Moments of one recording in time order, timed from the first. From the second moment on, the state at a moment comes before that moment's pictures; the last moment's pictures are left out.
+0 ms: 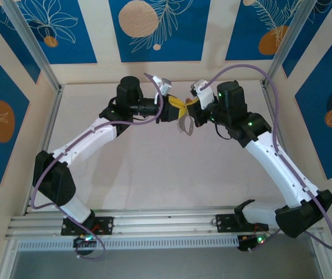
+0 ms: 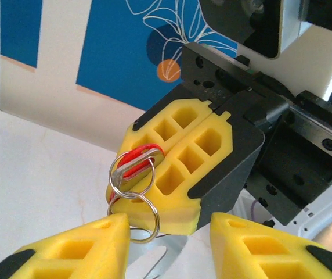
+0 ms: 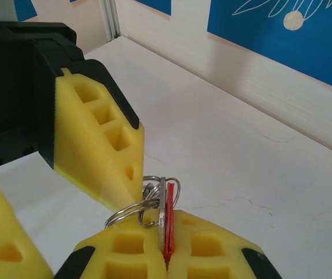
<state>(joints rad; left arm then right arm) -0.60 1.61 1.42 0.05 0.92 -0.24 0.49 1.24 1.38 -0.61 -0.23 -0.12</state>
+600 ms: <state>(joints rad) -0.46 1.33 1.16 0.11 0.63 -0.27 0.49 1.44 1.41 -0.59 -0.25 -0.10</state>
